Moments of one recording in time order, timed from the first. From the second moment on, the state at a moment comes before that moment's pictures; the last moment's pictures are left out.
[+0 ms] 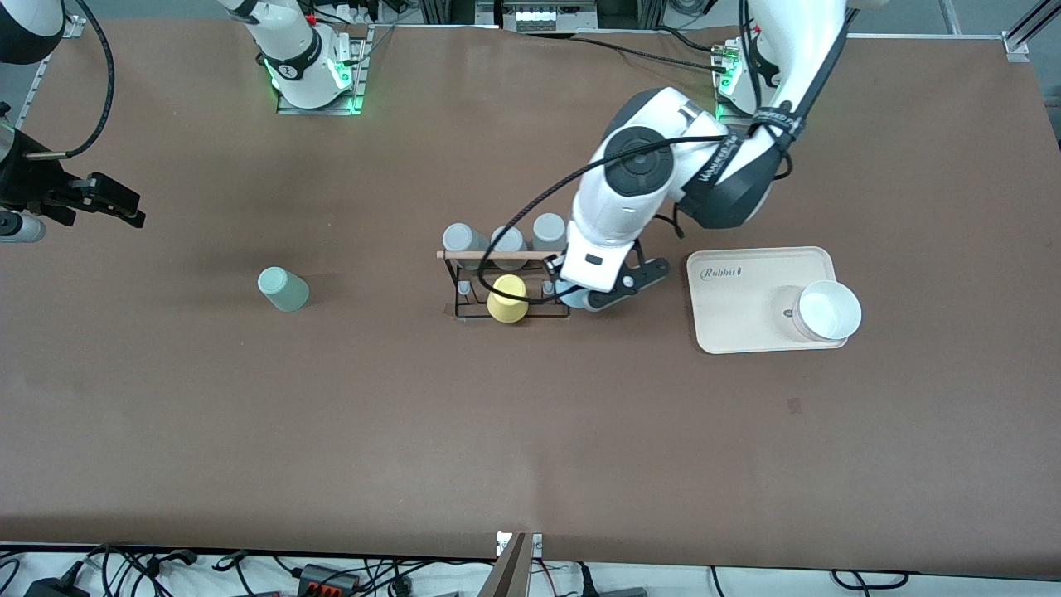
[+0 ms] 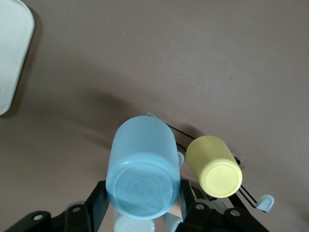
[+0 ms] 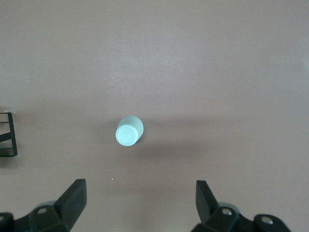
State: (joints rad) left arm -0.44 0.55 -0.26 -1.36 -0.02 1.90 -1.18; right arm -0.02 -0.01 -0.03 -1.72 -0.02 1.71 -0.03
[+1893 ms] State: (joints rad) left arm -0.53 0.73 -0.25 -1.29 0.06 1.96 -1.27; right arm -0.02 0.01 -0.03 -1.72 -0.02 1.71 -0.03
